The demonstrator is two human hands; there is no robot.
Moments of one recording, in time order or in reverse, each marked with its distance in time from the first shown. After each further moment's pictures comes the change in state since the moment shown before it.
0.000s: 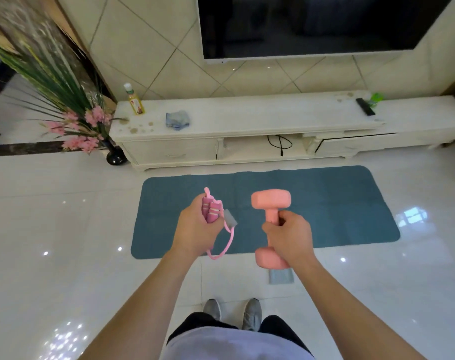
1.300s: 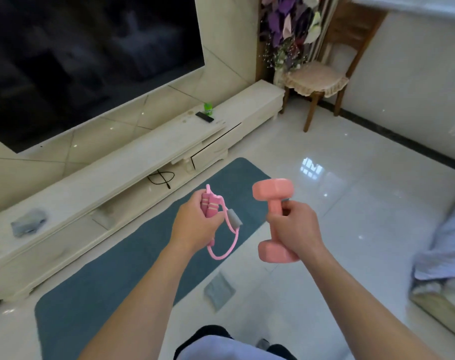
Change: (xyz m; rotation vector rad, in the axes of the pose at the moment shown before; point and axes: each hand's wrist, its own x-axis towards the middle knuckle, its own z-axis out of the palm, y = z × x) left_hand -0.092 0.247 0.322 0.138 -0.537 0.341; right_hand -0.046 0.248 -0.314 0.310 0.445 0.339
